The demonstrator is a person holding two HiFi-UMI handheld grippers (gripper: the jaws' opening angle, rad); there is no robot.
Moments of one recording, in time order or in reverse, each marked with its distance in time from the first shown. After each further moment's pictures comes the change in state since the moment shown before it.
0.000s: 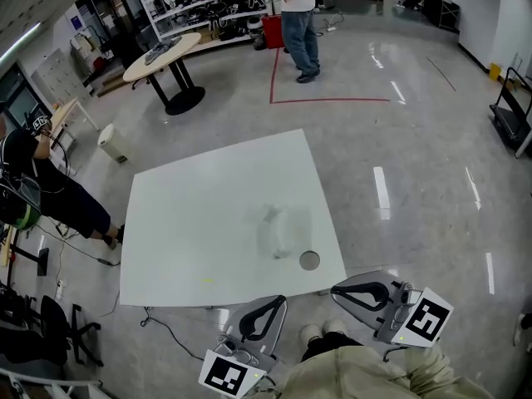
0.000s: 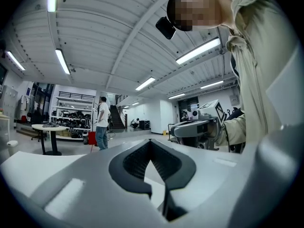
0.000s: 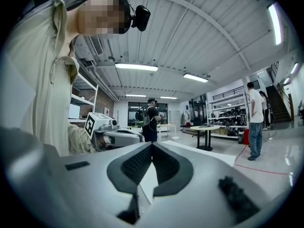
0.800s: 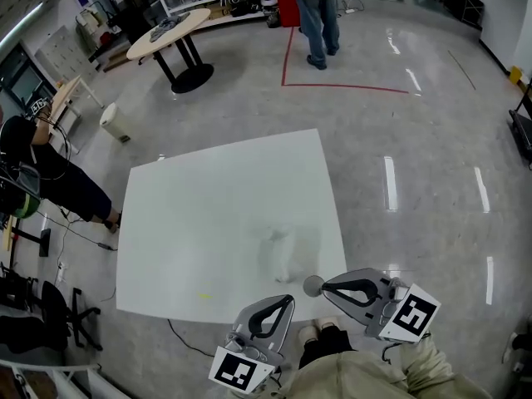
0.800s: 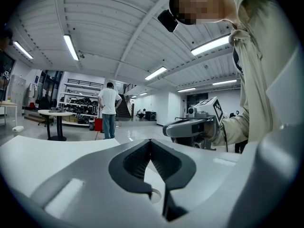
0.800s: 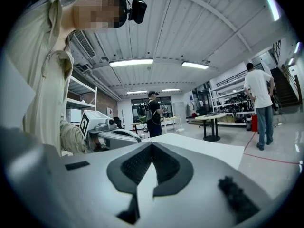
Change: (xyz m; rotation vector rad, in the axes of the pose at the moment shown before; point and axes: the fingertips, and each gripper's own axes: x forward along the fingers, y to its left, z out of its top) left arm 0.075 0.059 -0.037 -0.117 0.101 0.067; right arm 0.059 -0.092 -0.040 0.093 0.068 0.097
